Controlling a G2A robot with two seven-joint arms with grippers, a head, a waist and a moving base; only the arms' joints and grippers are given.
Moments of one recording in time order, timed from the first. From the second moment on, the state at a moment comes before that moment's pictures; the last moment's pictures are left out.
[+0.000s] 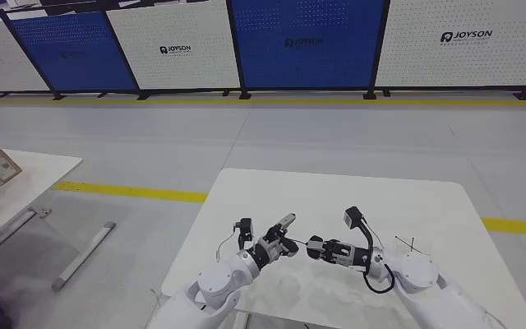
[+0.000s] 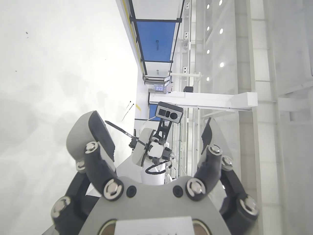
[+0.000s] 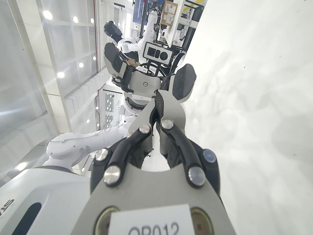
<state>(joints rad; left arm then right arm) 1.50 -1.13 -1.13 -1.75 -0.52 0.07 -0.19 -1.00 -1.13 0.77 -1.27 0.49 -0.25 0.87</state>
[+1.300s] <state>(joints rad) 1.56 -1.12 -1.14 -1.77 -0.32 0.00 -0.23 -1.00 -1.13 0.77 -1.27 0.49 -0.25 0.87</state>
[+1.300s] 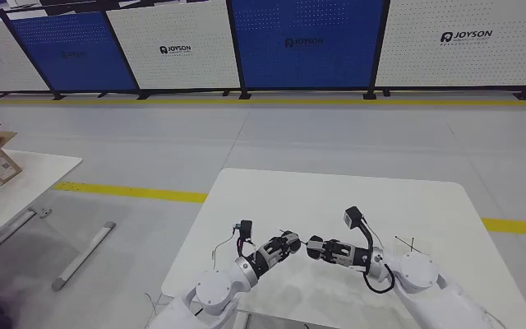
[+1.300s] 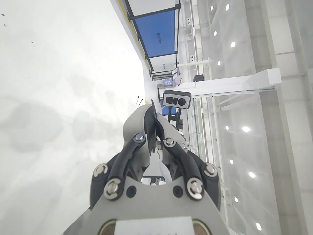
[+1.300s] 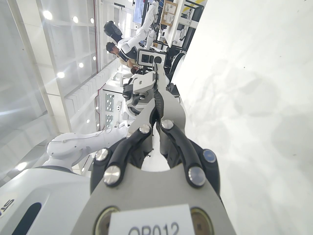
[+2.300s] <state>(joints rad) 1.57 -1.12 -1.15 -1.78 -0.30 -0.01 -0.25 -1.00 -1.13 0.77 -1.27 0.49 -0.25 0.87</state>
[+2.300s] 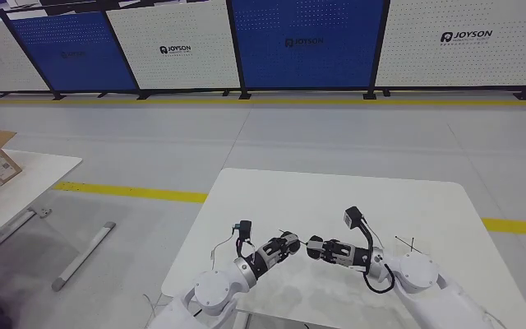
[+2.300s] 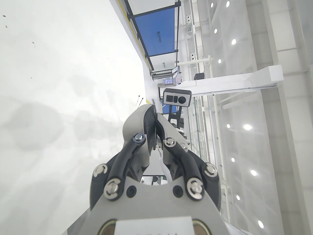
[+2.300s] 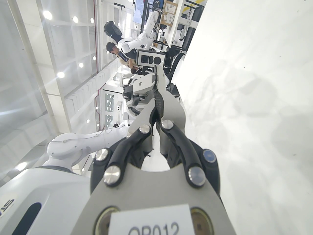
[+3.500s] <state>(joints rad) 1.53 -1.14 -1.14 -1.77 -0.40 0.15 -0.06 -1.16 -1.10 0.95 -1.41 0.49 -0.34 0.86</state>
